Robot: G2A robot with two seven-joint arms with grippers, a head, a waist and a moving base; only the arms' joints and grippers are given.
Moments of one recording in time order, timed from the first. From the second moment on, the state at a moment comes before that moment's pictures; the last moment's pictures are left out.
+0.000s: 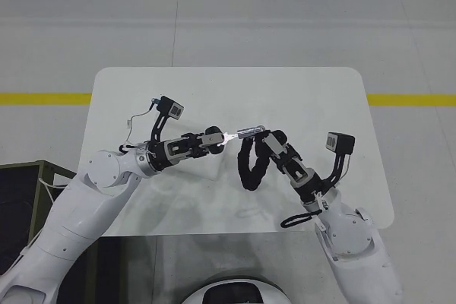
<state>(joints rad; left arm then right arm) 1.09 -0.90 -1.05 -1.68 -0.66 -0.41 -0.84 -1.60 -1.32 1.31 -2.01 -0.13 -0.38 0.32</state>
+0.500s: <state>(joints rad) 1.09 -0.92 -1.06 -1.68 -0.67 -0.38 -0.83 -1.61 -1.31 1.31 -2.01 -0.11 -0.37 0.34</state>
